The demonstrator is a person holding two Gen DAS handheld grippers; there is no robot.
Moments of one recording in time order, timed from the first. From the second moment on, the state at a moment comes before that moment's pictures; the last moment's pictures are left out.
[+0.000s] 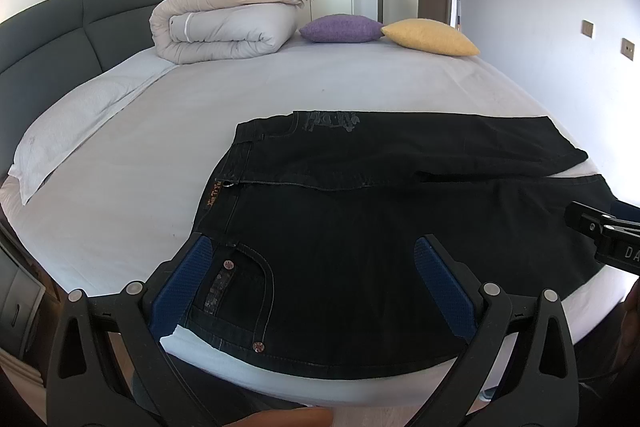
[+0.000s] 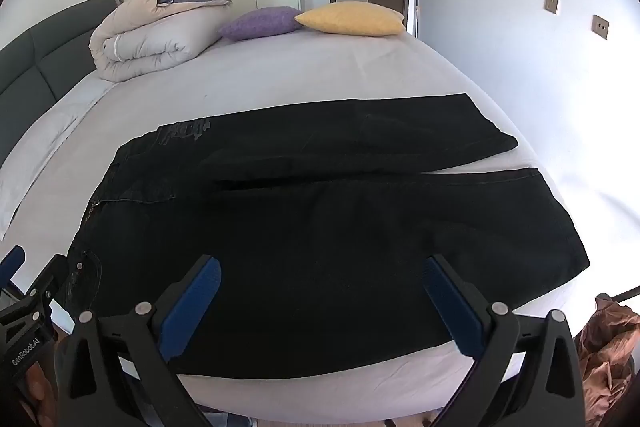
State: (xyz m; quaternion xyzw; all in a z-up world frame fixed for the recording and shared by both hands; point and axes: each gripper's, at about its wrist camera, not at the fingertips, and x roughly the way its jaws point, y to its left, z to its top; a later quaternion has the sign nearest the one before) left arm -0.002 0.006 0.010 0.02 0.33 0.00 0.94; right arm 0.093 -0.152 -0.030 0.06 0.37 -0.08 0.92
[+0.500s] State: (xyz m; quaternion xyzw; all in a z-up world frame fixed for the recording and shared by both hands) left arm -0.004 0.007 0.002 0.02 0.34 0.00 0.94; right arm 0.092 -0.150 -0.034 0.06 0.38 -0.08 0.92
